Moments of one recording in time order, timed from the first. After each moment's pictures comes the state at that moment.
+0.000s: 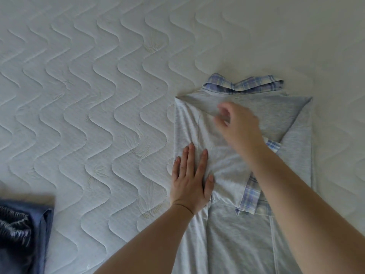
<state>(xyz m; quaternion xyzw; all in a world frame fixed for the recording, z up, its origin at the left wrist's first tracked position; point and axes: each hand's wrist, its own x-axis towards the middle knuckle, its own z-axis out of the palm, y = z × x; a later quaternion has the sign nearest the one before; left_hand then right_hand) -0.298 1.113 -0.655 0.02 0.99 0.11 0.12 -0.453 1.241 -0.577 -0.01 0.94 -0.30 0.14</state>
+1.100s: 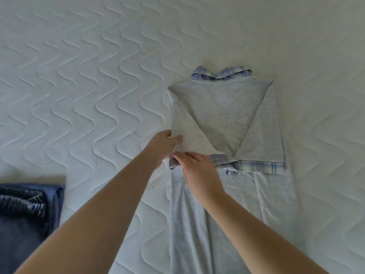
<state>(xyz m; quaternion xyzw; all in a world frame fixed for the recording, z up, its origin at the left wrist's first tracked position) -0.338 1.048 -0.571 -0.25 0.74 0.55 0.30 -0.259 1.190 -0.554 -0.20 0.95 -0.26 0.03</state>
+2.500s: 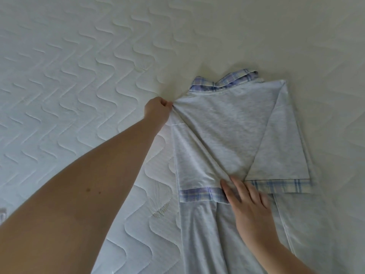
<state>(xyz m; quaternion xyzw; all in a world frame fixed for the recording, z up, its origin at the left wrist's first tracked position) -0.505 1.035 -0.610 -0.20 0.91 0.34 0.14 -0.215 1.267 -0.609 -0.07 0.99 -0.11 -0.01</state>
